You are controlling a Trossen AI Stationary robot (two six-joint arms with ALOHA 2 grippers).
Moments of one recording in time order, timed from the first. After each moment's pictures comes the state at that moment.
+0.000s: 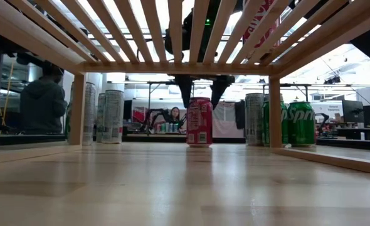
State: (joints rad) left arm -0.10 0.02 0.01 0.20 -0.27 -0.34; right arm -0.33 2.24 2.11 -1.30 0.05 0.73
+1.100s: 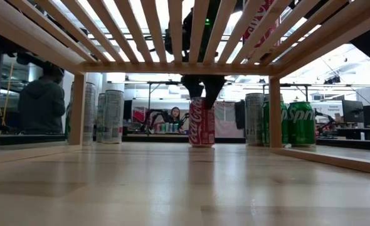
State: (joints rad) left arm -0.10 0.02 0.01 0.20 -0.27 -0.34; right arm -0.32 2.24 2.11 -1.32 0.05 -0.74
